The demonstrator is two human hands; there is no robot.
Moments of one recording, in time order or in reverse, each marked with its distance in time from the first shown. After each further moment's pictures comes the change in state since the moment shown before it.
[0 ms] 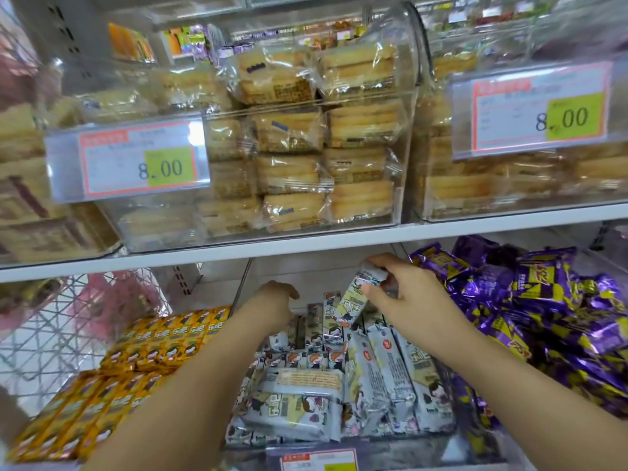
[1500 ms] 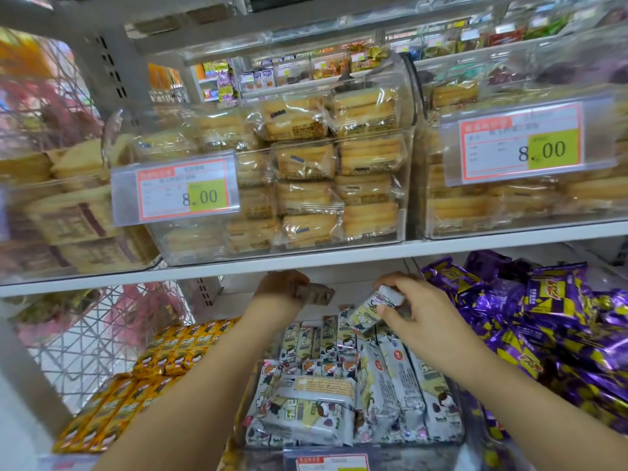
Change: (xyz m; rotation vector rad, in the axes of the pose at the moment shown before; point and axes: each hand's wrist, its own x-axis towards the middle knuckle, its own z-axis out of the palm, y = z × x) left_hand -0.031 0.006 -0.033 -0.250 0.322 -0.003; right_hand -0.009 0.000 -0.002 -0.016 0.016 -0.062
